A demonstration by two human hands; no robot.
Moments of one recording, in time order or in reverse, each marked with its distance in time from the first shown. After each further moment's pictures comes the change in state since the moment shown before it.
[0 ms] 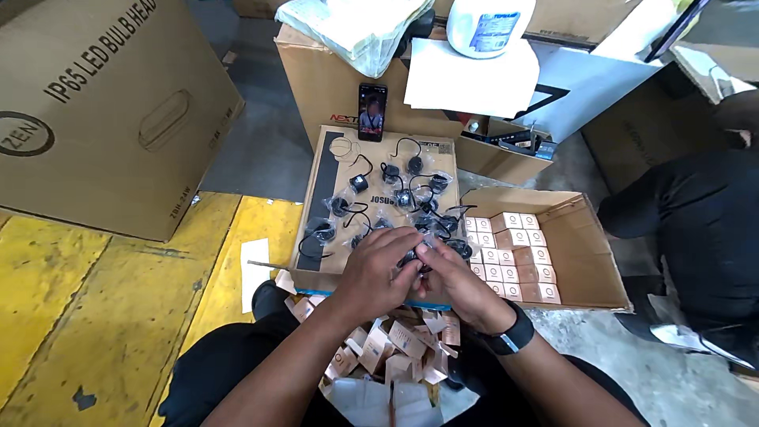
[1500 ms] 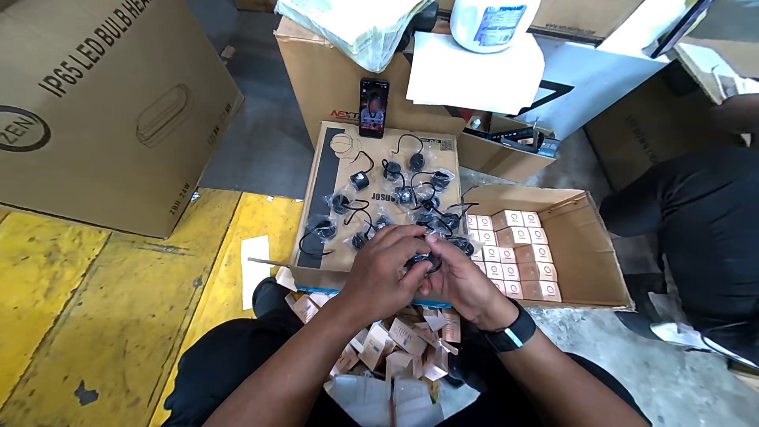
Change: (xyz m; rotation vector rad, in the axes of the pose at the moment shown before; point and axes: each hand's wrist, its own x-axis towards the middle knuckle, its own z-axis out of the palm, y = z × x) left_hand 0.003 0.007 0.004 -0.094 0.022 0.006; right_hand 0.003 0.000 -0.003 0.202 -0.056 0.034
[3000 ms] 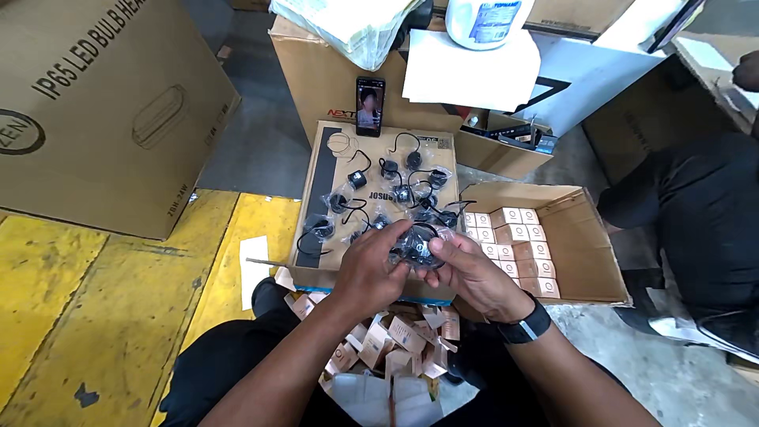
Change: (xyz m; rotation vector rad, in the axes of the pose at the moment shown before) left_hand -0.005 -0.004 -0.005 0.014 0.009 -0.191; right_hand -0.010 -0.020 -0.011 -0.037 -0.125 -0.113
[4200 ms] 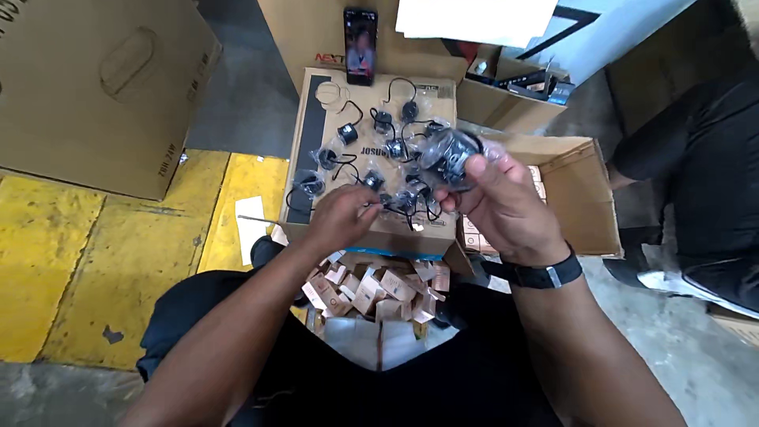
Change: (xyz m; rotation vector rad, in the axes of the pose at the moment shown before) left_hand 0.003 -0.030 -0.005 0.275 -0.177 0.073; right_hand -0.038 -0.042 0.000 -0.137 0.031 -0.332
